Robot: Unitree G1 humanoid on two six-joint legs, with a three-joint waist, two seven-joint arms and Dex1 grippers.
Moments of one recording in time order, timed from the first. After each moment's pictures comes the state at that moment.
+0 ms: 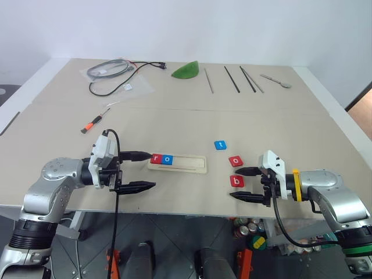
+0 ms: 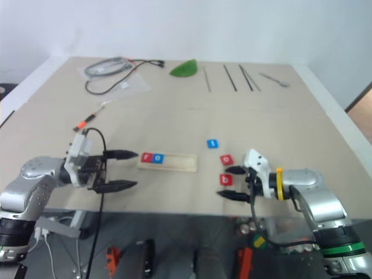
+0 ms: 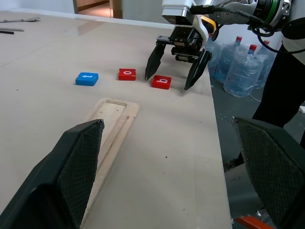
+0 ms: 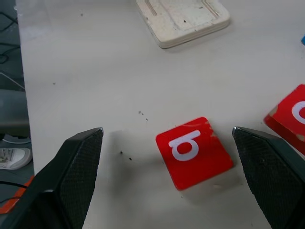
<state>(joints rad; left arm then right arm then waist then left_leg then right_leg) -0.31 0.65 0.06 -0.09 -0.59 0.32 -1.34 -0.26 -0.83 0.04 -0.04 0.36 0.42 1.18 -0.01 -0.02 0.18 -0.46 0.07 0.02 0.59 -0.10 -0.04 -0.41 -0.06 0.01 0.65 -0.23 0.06</state>
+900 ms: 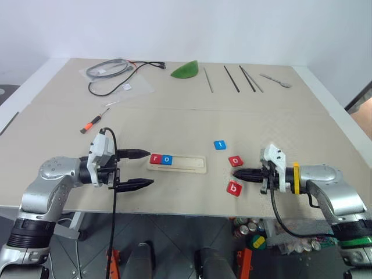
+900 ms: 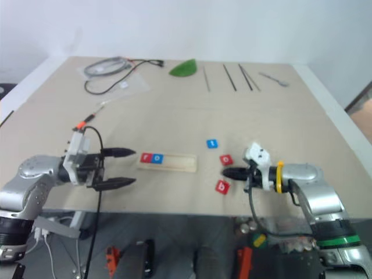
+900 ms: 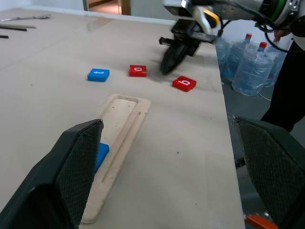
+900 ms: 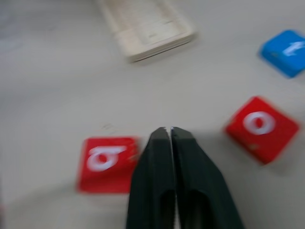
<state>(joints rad) -0.31 0.67 0.06 -0.07 -0.59 0.30 -1.31 -0.39 -0.77 -0.02 0.07 0.39 0.44 1.10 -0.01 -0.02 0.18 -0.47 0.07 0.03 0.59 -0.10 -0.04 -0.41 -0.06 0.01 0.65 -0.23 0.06</state>
